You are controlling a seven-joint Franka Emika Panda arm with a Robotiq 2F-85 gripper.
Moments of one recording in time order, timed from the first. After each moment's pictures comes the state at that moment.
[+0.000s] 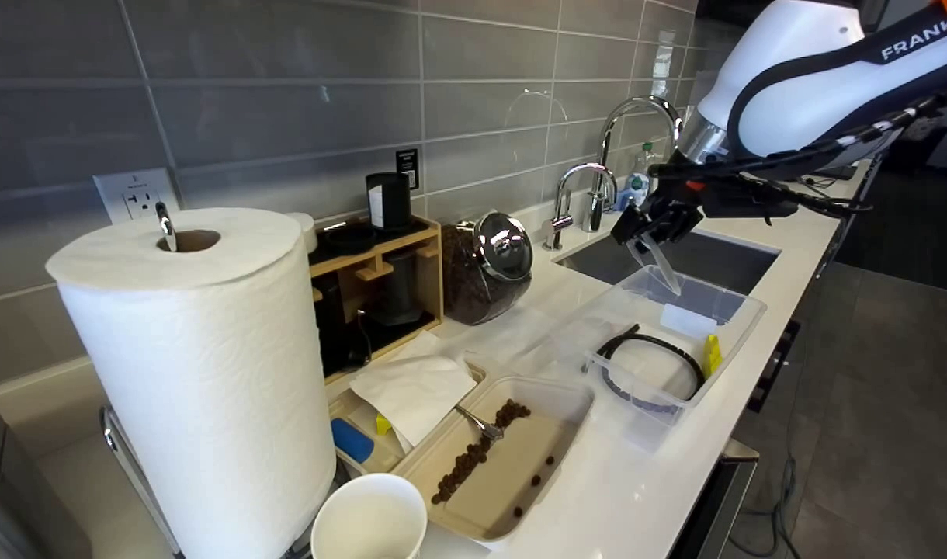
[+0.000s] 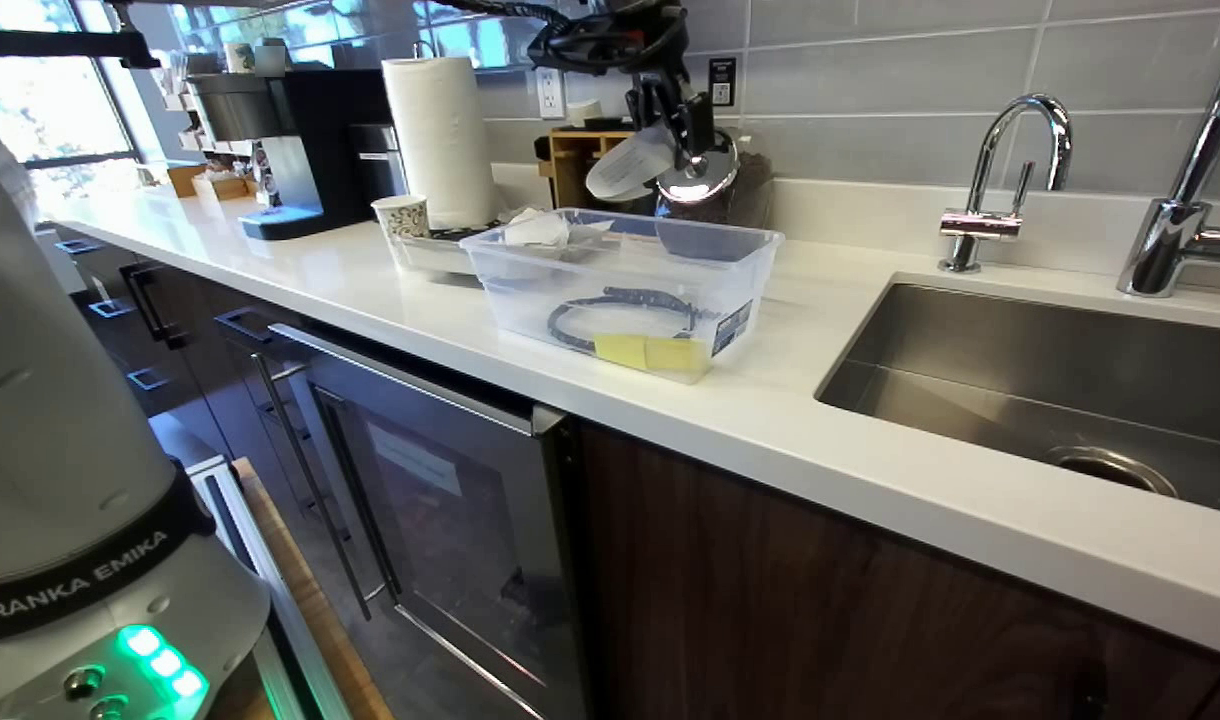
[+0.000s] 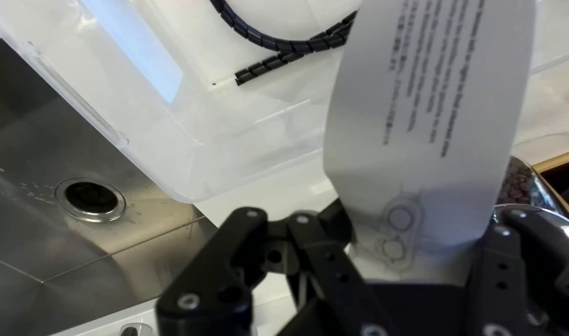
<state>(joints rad) -0.03 -0.19 -0.04 -2.38 -0.02 2.61 0.21</state>
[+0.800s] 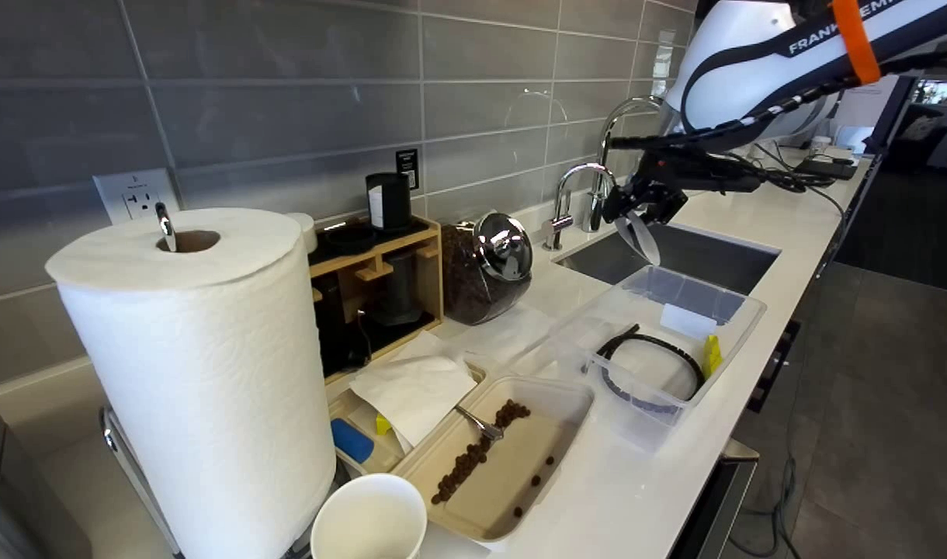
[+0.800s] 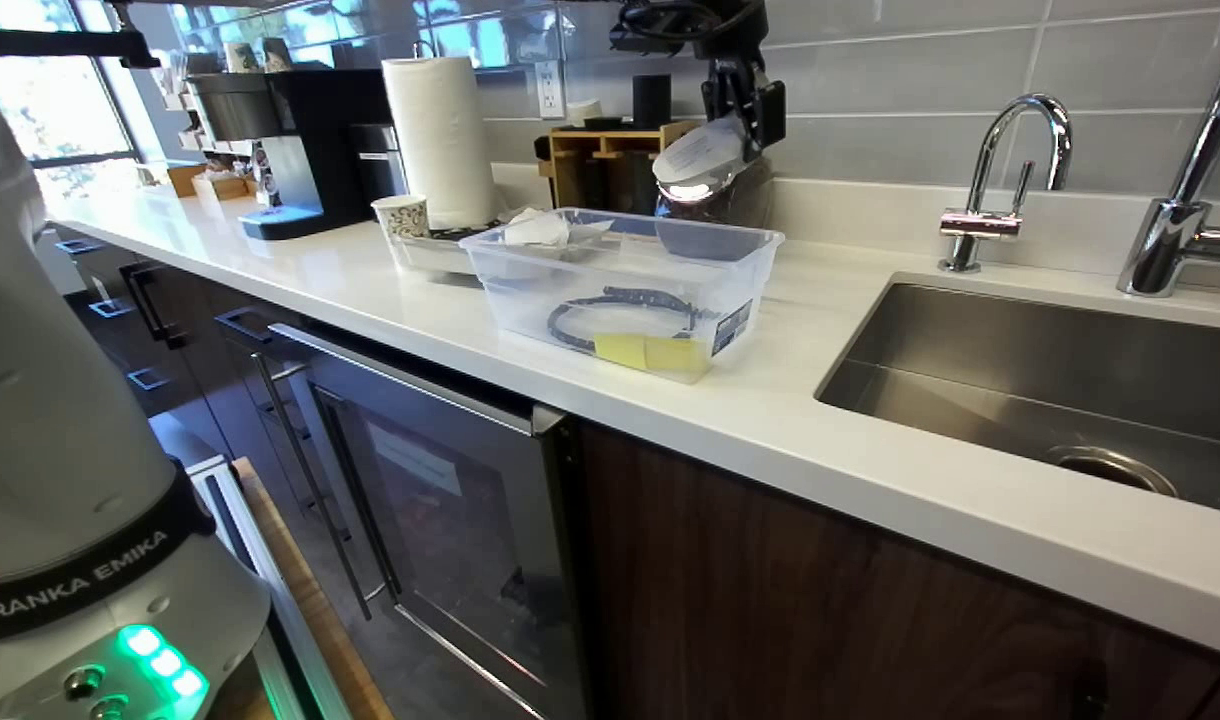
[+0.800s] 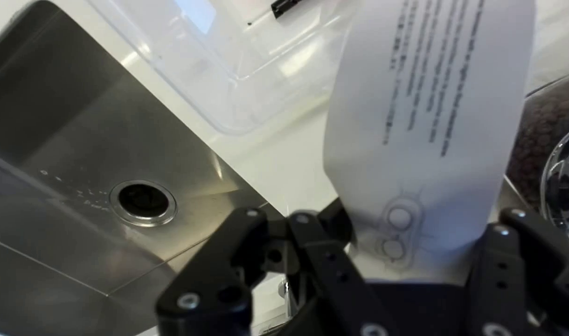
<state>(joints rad) -0.08 0.03 -0.05 -2.09 -0.07 2.46 0.35</state>
